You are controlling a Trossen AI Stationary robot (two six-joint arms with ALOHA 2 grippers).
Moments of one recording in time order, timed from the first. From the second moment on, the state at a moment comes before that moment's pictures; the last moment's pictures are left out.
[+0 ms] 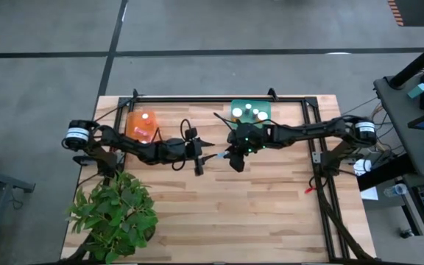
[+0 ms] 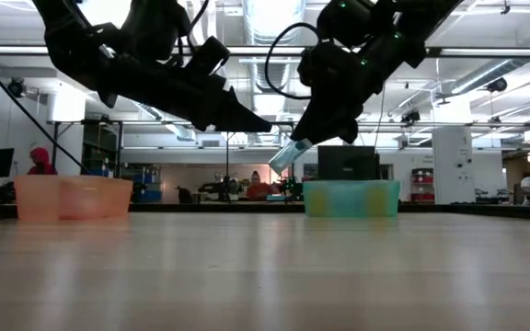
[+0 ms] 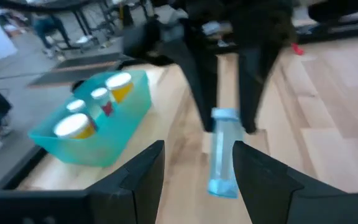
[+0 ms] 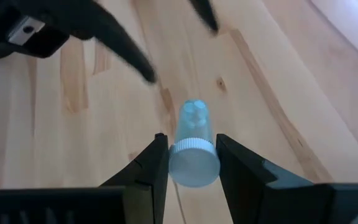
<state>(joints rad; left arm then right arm) 0.04 1.59 0.61 0.75 -0.23 0.16 -0.14 1.58 0.97 -0.14 -0.14 0.25</state>
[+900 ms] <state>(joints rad) 0.04 1.68 0.65 0.80 -0.21 0.22 -0.14 1.59 1.01 -0.10 -0.13 0.23</state>
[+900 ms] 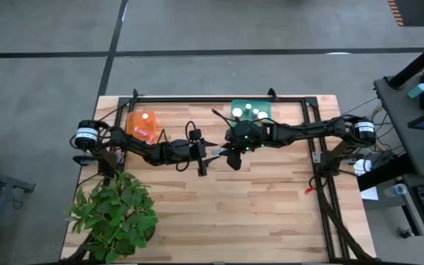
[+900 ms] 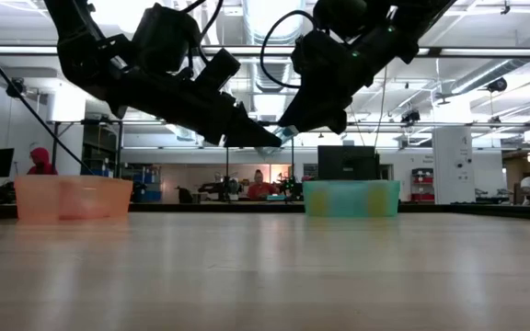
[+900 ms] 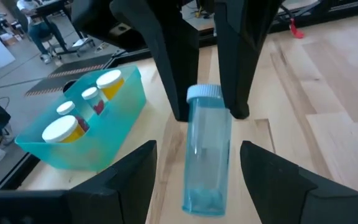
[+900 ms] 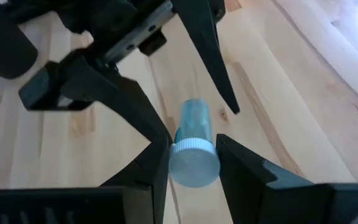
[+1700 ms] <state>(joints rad) 0.04 1.68 0.65 0.80 -0.21 0.22 -0.15 1.59 1.07 -0.14 -0.13 0.27</state>
